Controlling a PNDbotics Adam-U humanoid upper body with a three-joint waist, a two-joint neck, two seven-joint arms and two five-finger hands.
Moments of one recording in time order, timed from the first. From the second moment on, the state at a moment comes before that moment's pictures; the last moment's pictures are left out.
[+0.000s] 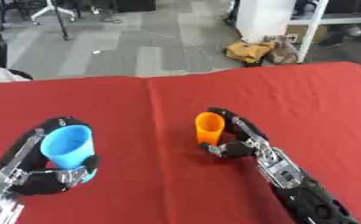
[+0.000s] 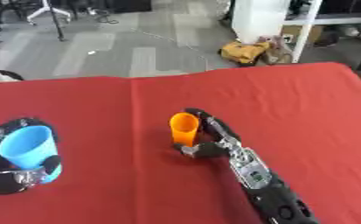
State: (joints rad) left arm -0.63 0.23 -0.25 -1.44 0.06 -0.23 -0.29; right arm -0.66 -0.35 0.07 -0.99 0.04 -0.34 0.18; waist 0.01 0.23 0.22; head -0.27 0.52
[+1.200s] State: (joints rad) left arm -0.68 0.27 -0.26 -1.47 0.09 -0.22 -0.28; right arm -0.66 -0.32 0.08 -1.00 0.05 -0.34 0.17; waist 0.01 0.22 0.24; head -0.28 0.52
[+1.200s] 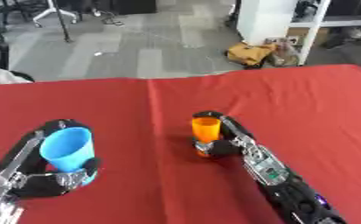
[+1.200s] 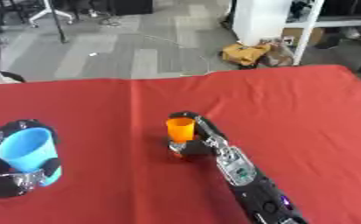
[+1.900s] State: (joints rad) left arm -0.79 0.55 -0.28 -1.57 0.19 -0.19 -0.28; right arm -0.55 -0.33 0.22 -1.33 0.05 -0.35 0.26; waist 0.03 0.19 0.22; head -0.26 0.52
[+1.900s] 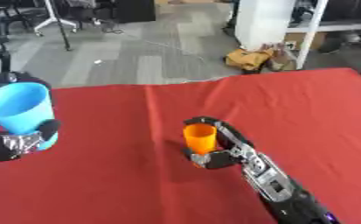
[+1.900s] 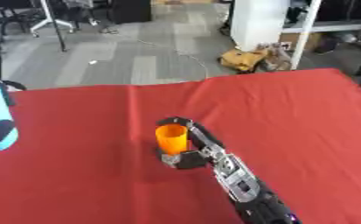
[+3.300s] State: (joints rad) left arm -1.00 0.39 -0.37 -1.30 -0.21 -0.36 -0.26; right arm -0.63 -0.22 0.37 -1.44 -0.02 -0.29 0.49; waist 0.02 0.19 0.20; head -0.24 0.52
